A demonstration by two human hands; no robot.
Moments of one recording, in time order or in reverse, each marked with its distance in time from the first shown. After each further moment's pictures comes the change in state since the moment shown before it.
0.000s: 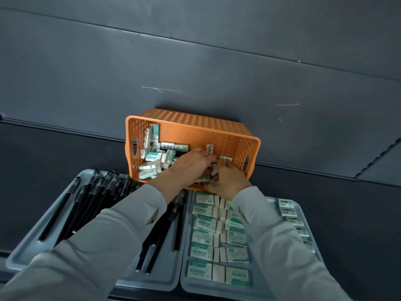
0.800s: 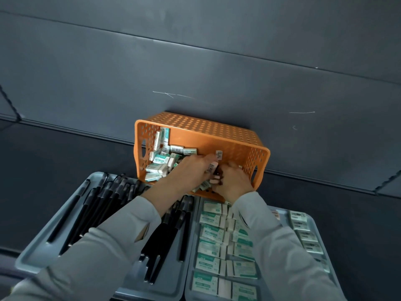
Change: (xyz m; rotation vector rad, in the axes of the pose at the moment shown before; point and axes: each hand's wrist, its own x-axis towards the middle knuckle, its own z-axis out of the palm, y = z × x) left_hand -0.016 -0.007 -0.019 -0.209 -0.007 -0.211; right_hand 0.021 -0.007 0.006 0.010 0.107 -0.027
